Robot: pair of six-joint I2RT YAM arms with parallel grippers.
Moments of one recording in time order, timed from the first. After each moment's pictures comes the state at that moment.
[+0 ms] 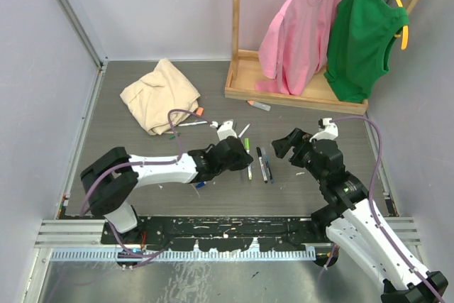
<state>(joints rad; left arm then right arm) -1.07 1.62 0.91 0.09 -0.29 -1.02 0.45 0.55 0.54 -0.39 0.12 0.72</state>
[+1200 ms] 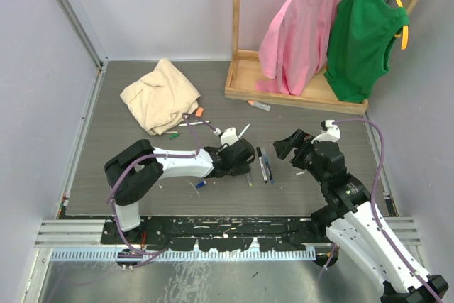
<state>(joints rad) -1.07 1.84 1.07 -0.17 -0.30 -1.19 0.45 0.52 0.53 -0.43 0.13 0.75</state>
